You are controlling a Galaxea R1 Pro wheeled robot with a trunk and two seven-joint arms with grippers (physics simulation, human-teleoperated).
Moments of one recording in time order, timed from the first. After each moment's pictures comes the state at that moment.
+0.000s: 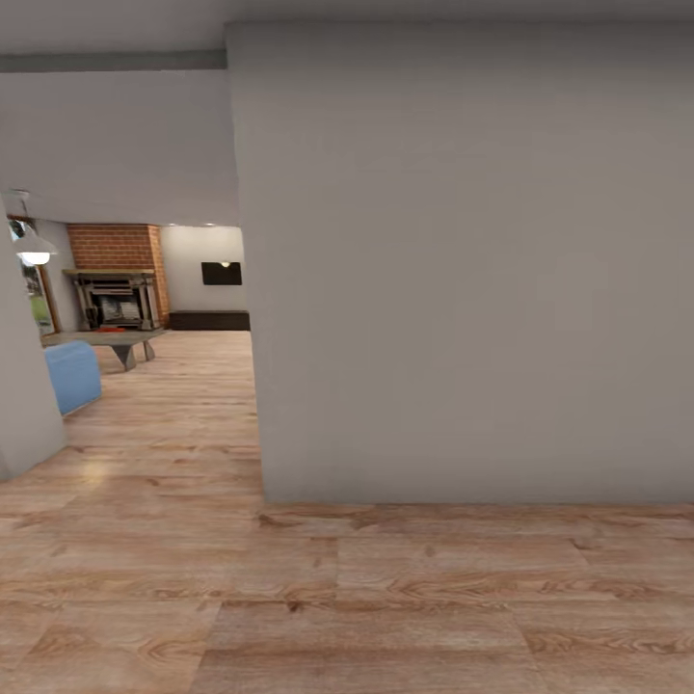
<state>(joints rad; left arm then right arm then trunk) -0.21 0.03 -0.02 0.04 0.12 -0.13 0.30 -0.26 0.02 0.00 0.08 0.07 -0.17 0.00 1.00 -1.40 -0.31</state>
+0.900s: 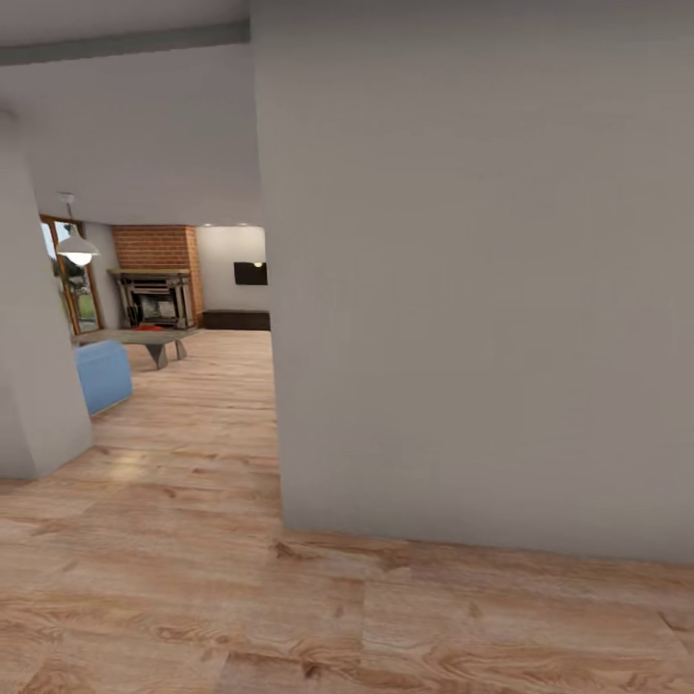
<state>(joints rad) -0.21 0.03 -0.02 0.04 0.12 -0.13 0.30 -0.26 0.02 0.00 0.08 0.08 -0.17 0.00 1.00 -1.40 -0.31</state>
